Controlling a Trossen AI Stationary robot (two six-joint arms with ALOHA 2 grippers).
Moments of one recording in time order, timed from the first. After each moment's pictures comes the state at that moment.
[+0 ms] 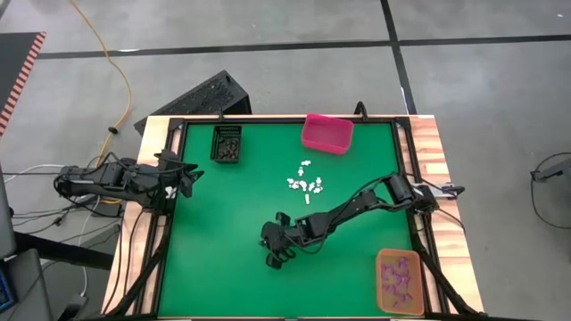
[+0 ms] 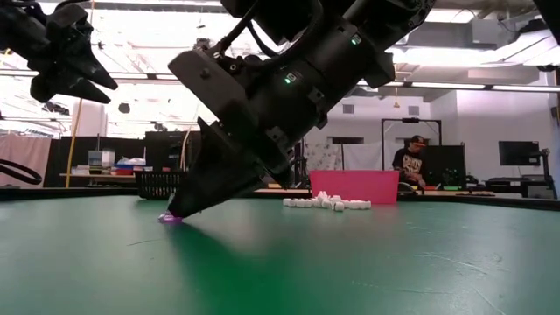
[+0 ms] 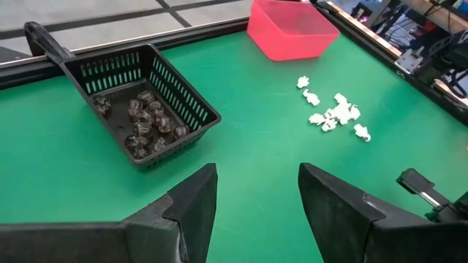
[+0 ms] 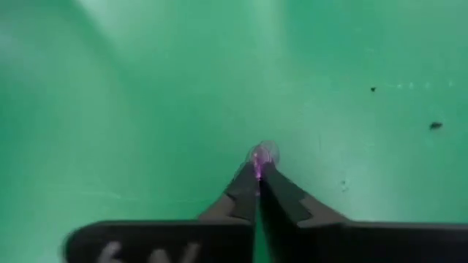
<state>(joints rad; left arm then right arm) -0.12 0.21 0.50 -0.80 -0.61 -0.73 0.30 2.17 1.41 0.05 0.18 0.49</state>
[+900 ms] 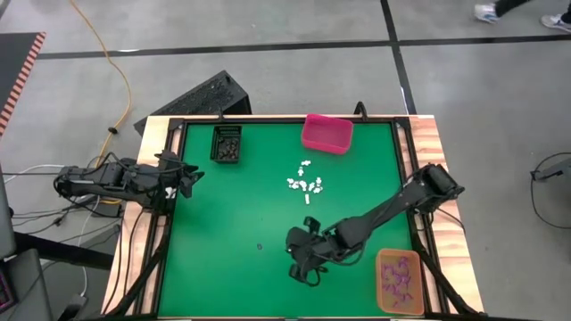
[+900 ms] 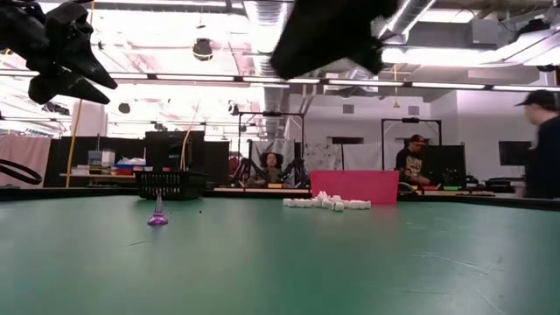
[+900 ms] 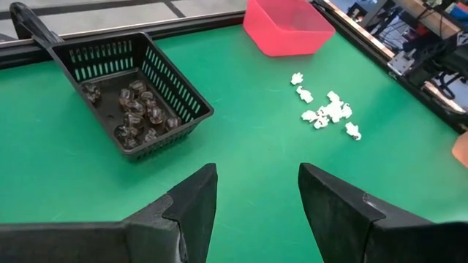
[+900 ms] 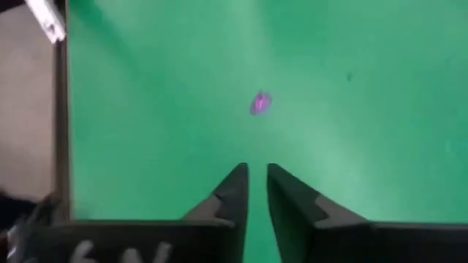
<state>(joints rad) -0.12 0.21 0.50 -0.80 -0.58 -0.78 0.48 1.84 1.41 -0.41 0.38 0.72</state>
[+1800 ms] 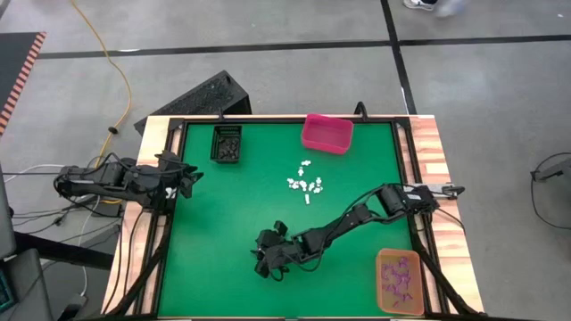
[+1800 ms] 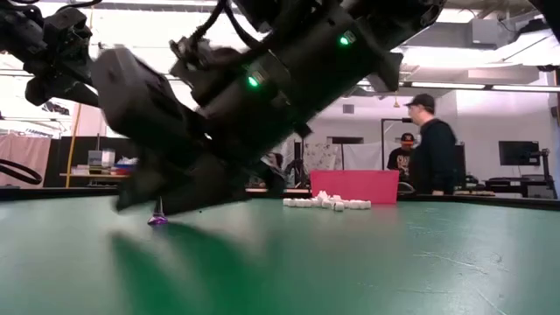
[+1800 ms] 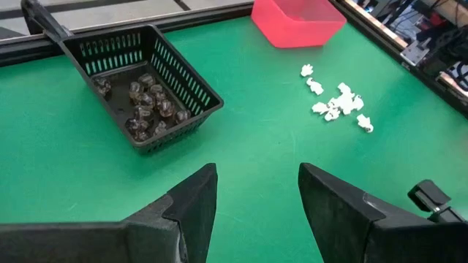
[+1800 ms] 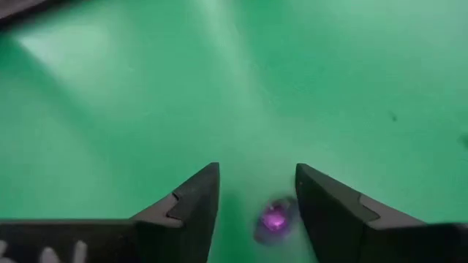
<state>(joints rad) -0.12 0.21 0.50 -0.85 -0.58 -0.78 0.38 2.28 1.53 0.14 0.47 0.64</state>
